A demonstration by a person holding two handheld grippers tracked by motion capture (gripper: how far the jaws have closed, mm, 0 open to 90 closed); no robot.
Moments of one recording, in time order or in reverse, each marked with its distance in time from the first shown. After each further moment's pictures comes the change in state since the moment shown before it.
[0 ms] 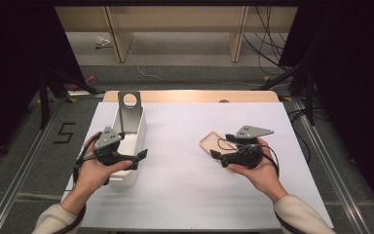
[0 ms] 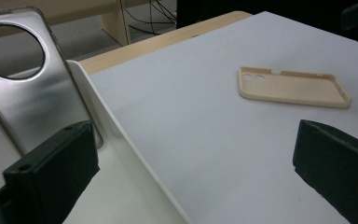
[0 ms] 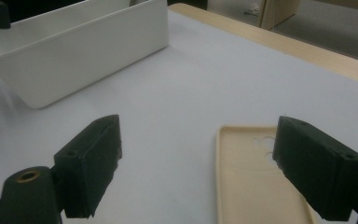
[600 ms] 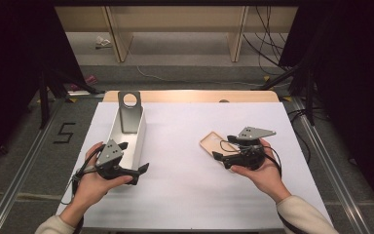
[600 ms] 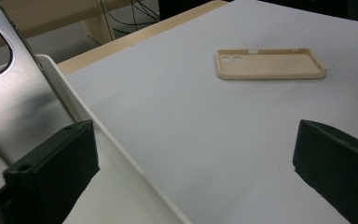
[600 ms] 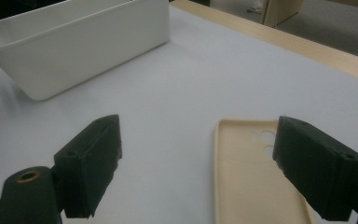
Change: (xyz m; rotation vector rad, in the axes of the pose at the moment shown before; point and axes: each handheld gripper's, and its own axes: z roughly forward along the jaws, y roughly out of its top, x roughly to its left) left arm -0.012 -0.019 -0.006 0.004 -0.048 0.091; right arm -0.003 -0.005 -0.004 0.009 0.009 -0.011
